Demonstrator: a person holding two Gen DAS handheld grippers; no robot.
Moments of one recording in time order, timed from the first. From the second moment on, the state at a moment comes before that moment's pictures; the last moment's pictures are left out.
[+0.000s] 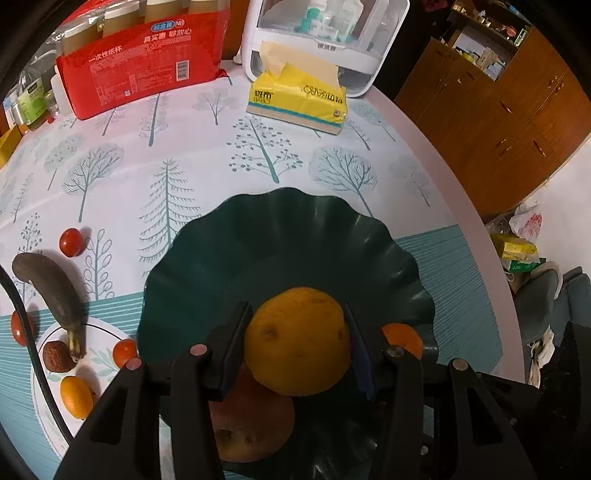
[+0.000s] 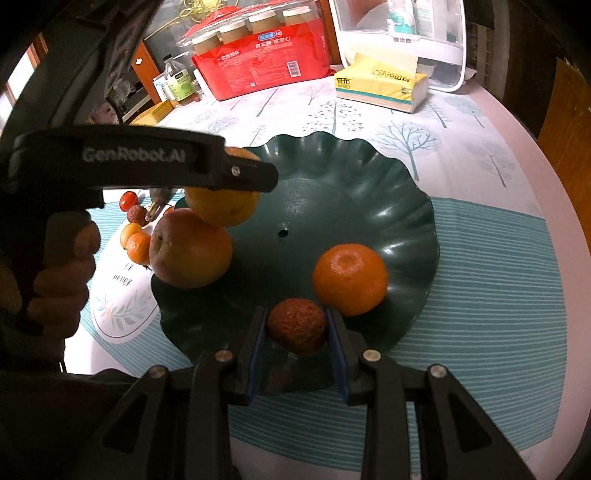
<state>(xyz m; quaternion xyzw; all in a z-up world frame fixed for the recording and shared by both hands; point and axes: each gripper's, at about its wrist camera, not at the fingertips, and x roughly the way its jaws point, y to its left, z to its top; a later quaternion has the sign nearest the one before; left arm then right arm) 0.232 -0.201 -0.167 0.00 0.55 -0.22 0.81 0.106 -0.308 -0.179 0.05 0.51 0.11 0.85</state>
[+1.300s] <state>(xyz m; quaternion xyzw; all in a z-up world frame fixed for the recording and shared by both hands) 0.176 -0.090 -0.123 -0.03 0.51 -0.19 0.84 0.061 -0.266 -0.155 0.08 0.49 0.05 0.87</state>
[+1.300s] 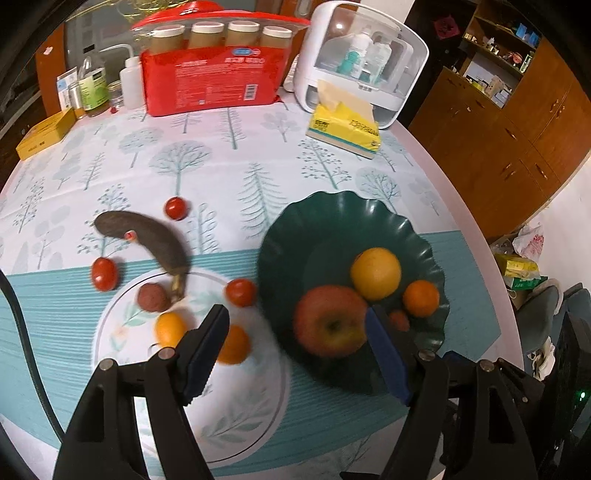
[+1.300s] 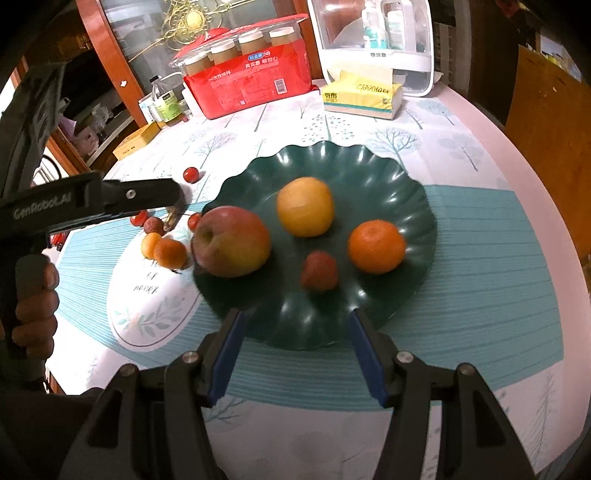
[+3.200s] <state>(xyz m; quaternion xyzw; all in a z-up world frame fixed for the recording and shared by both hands) 0.271 0.090 -0.177 -0.01 0.56 -0.14 0.82 0.128 -0.120 -0.194 0.23 0.51 -0.01 0.82</state>
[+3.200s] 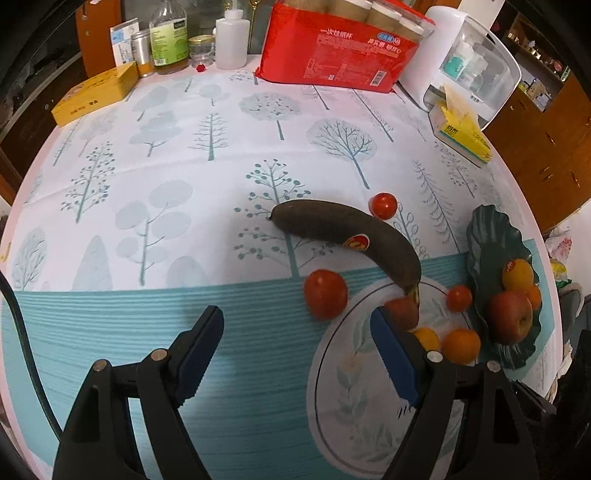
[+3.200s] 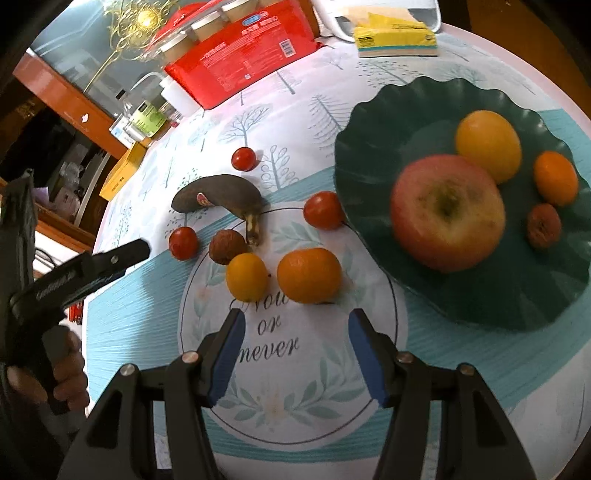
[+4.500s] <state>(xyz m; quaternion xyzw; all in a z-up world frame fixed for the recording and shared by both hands) 0.282 0.058 -0.212 -0.03 0.58 -0.17 0.80 0.153 -0.108 -0.197 0.16 0.52 0.01 0.84</state>
